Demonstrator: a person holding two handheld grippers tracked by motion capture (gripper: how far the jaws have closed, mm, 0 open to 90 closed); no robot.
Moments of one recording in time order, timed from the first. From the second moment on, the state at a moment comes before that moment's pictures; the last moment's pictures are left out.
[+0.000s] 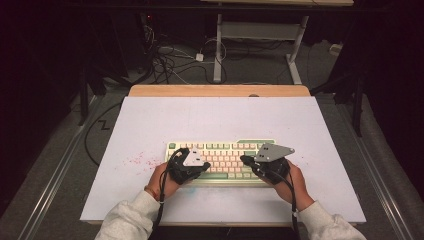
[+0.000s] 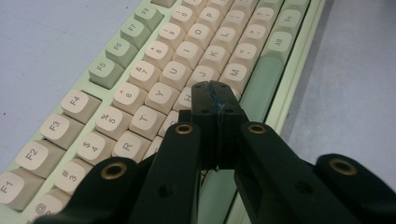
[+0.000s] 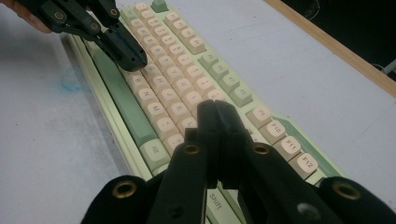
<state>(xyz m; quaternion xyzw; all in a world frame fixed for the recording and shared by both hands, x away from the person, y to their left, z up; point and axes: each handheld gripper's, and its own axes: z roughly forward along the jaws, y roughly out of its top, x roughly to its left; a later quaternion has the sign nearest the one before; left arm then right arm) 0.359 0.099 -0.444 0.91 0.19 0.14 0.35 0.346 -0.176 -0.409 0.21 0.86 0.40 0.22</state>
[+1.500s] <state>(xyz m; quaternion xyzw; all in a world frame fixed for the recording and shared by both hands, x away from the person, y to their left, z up) 0.361 0.099 -0.442 0.90 0.19 0.15 0.35 0.347 -0.176 -0.410 0.20 0.87 0.40 0.22</state>
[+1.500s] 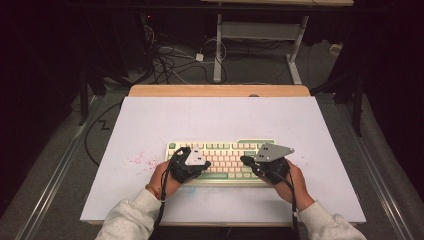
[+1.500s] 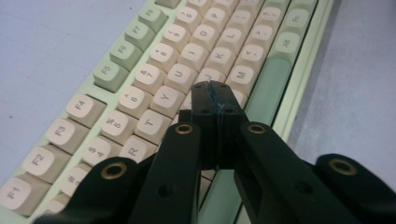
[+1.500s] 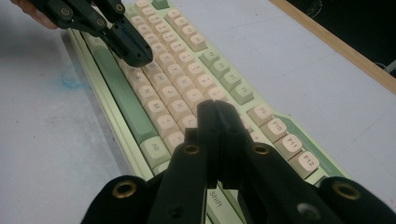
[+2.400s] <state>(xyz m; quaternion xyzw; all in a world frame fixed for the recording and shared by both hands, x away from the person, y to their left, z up) 0.354 0.128 -0.427 0.88 0.20 0.19 0.39 0.348 -0.179 -0.407 0.21 0.86 0.40 0.22</state>
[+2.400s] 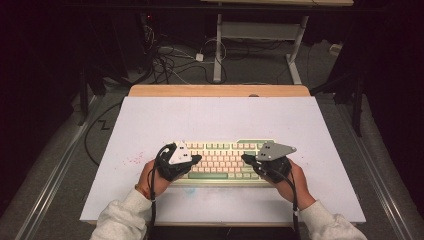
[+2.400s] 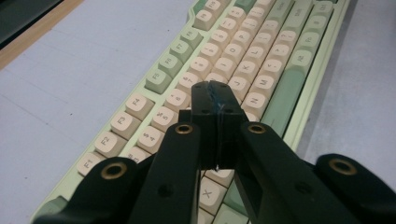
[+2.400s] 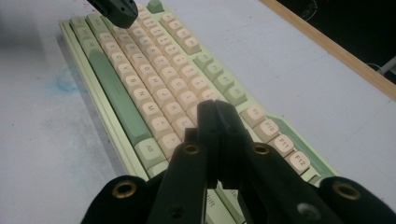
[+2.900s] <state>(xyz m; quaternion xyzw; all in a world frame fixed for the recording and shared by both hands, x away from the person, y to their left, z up) 0.338 0.159 -0.429 0.87 0.22 0.22 0.39 0.355 -0.175 -0.409 0.21 0.86 0.41 0.22</state>
